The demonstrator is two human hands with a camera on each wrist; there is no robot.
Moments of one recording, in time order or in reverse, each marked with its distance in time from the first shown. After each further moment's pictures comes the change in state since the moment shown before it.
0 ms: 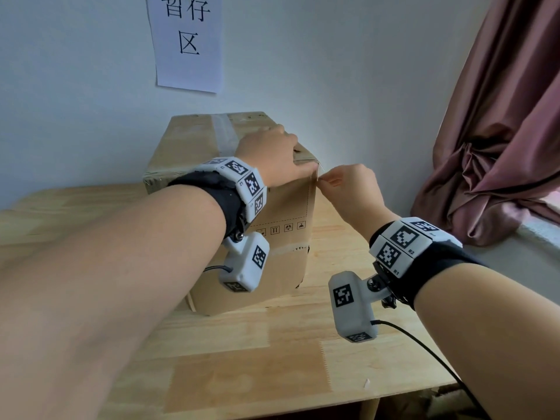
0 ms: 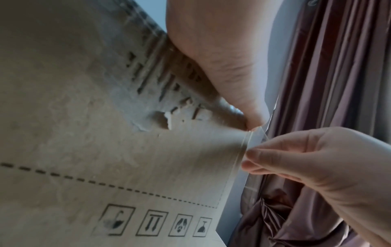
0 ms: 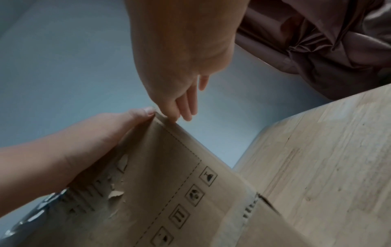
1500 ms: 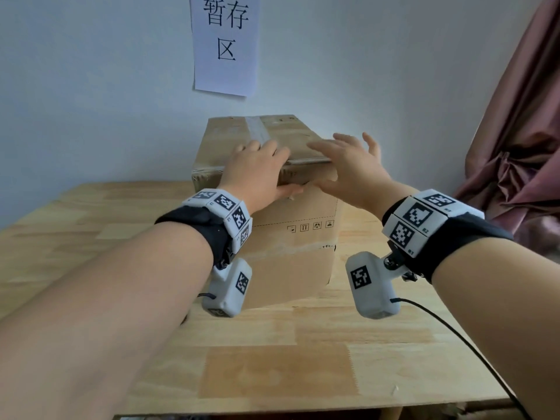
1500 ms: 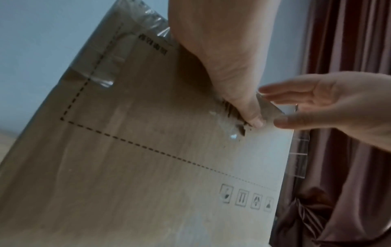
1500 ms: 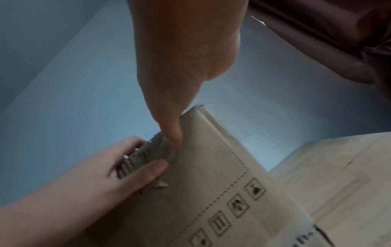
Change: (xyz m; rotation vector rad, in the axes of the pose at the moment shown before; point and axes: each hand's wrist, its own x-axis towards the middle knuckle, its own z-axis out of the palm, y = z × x) left_hand -0.054 -0.063 0.014 0.253 0.159 0.032; right_hand 0.022 -0.053 0.003 -0.386 -0.183 -0.393
